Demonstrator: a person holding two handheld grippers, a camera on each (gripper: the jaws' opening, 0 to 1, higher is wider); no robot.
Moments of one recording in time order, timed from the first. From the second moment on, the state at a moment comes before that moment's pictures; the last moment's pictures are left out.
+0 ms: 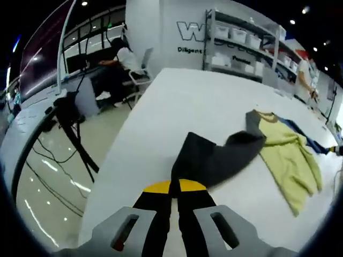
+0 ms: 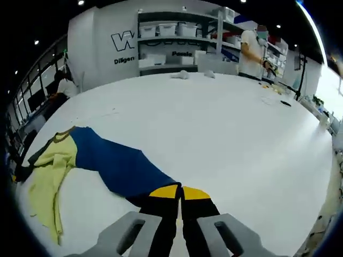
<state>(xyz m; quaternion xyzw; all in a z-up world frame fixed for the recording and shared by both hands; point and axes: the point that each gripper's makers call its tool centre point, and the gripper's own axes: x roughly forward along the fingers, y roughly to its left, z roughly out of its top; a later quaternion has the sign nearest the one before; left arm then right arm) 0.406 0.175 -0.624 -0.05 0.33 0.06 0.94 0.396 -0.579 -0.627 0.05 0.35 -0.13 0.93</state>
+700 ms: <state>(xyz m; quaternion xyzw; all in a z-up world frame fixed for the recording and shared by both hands) 0.393 0.172 -0.648 -0.07 0.34 0.08 0.94 0.394 -0.578 -0.637 0.05 0.35 -0.13 0.93</state>
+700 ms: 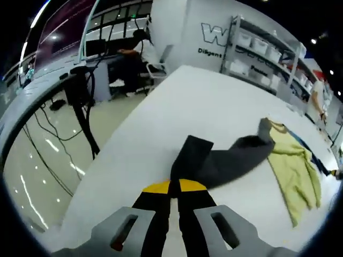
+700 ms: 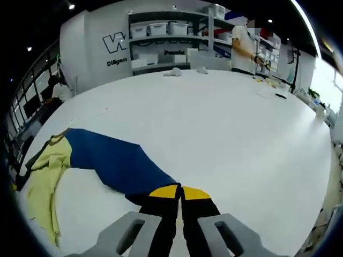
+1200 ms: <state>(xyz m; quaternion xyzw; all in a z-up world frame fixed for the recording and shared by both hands) 0.395 0.111 -0.627 0.00 0.32 -0.04 0.95 0.397 -0.500 -0.614 0.06 0.31 -0.03 0.95</state>
